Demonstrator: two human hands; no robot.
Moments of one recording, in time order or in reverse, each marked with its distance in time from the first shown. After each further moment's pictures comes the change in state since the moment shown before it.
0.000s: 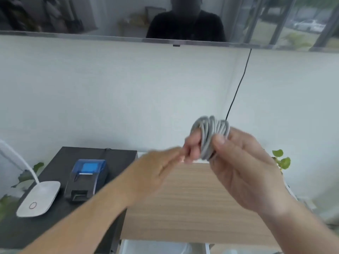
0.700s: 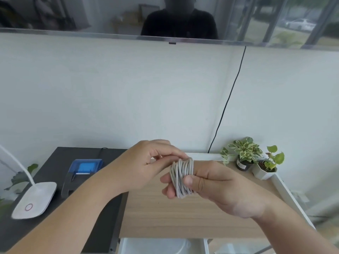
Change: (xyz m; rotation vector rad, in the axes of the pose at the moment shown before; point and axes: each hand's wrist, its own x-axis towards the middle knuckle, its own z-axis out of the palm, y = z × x) left_hand -0.004 0.002 -0.025 -0.280 -0.037 0.017; right_hand -0.021 0.027 0.000 -0.196 -0.098 0.501
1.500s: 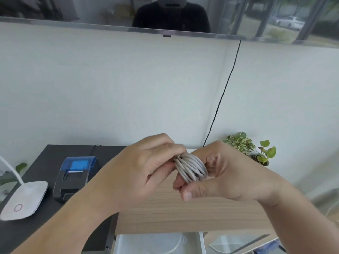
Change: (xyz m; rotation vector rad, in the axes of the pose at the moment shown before) left_hand -0.021 0.026 0.003 0.408 0.178 0.353; right_hand -0.004 -0.035 -0.004 -0.334 0.048 -0.088
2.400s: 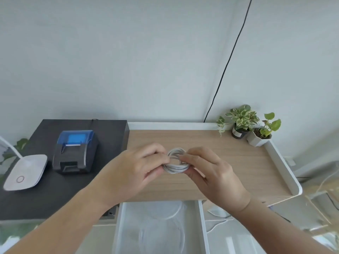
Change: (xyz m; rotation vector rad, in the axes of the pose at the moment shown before) left_hand -0.063 -0.040 0.069 0.037 -0.143 -0.059; right_hand -0.032 0.126 0.062 -0.702 0.527 -0.282
